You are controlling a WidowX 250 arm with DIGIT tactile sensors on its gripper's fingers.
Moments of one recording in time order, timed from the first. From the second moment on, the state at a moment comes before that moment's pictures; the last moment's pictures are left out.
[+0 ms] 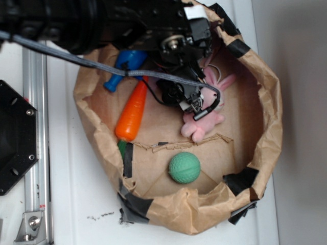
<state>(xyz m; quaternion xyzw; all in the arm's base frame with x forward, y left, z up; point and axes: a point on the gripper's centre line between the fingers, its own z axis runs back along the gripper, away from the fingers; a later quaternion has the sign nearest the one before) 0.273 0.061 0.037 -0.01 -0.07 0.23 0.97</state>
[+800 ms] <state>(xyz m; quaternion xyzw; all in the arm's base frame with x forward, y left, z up) 0.277 0.034 0.017 -0.04 -0.07 0.19 0.98</state>
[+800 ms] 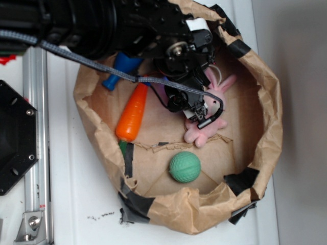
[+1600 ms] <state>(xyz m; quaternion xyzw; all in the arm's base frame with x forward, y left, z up) 0.265 0.042 0.042 -0.04 -0.07 0.19 0.98</state>
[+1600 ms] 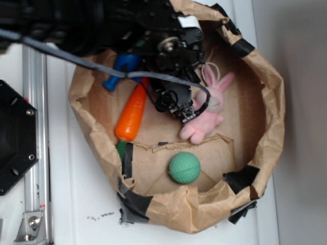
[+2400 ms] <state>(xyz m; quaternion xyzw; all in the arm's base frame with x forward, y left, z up) 0.242 -0.005 0.150 -0.06 -0.01 0.00 1.00</state>
